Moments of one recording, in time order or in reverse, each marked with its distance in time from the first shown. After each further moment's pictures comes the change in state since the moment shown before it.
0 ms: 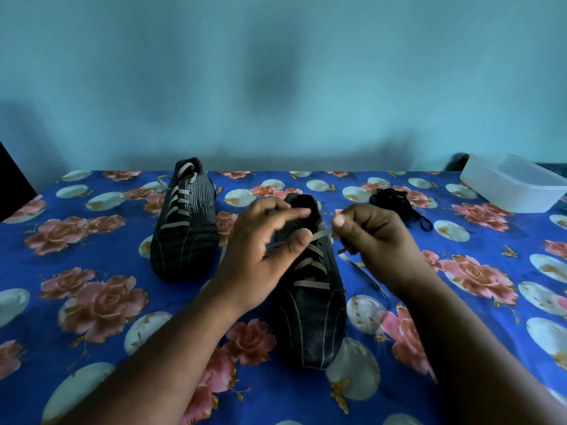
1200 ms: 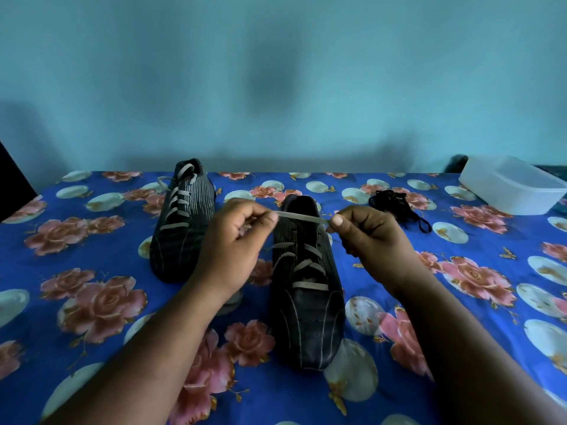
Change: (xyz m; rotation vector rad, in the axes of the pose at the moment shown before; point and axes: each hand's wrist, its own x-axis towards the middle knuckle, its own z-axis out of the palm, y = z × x) left_hand 0.009 -0.011 -0.013 -0.175 0.176 -0.140; right_hand 0.003 0.008 -0.002 -0.031 0.030 0.051
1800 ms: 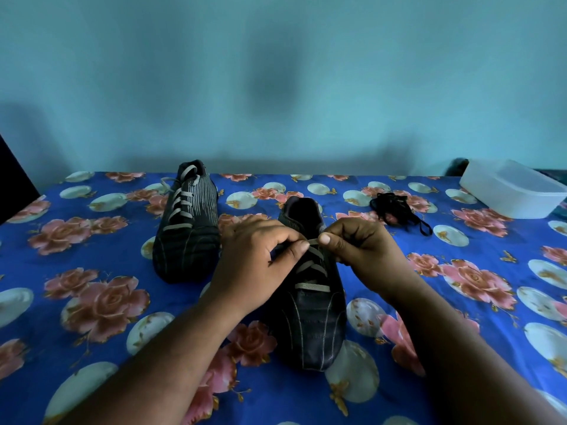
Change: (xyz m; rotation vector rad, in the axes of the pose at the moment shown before) left_hand -0.012 0.004 0.013 0.409 -0.107 0.257; right_hand -0.002 0.006 0.011 0.081 -0.105 -0.032
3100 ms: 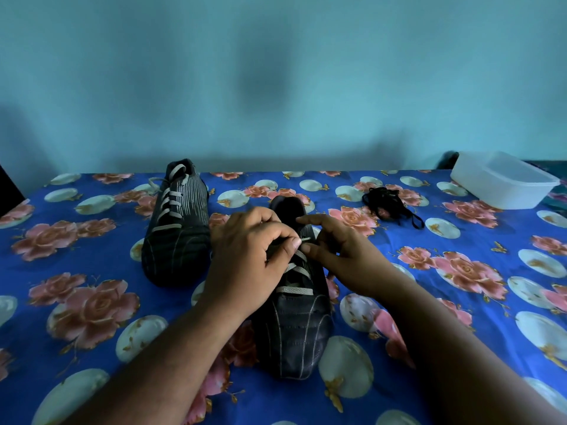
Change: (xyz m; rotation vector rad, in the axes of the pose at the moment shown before) left_hand -0.003 0.011 0.003 0.103 0.045 -0.087; right_hand 0.000 0.024 -0.001 -0.318 -0.096 0.013
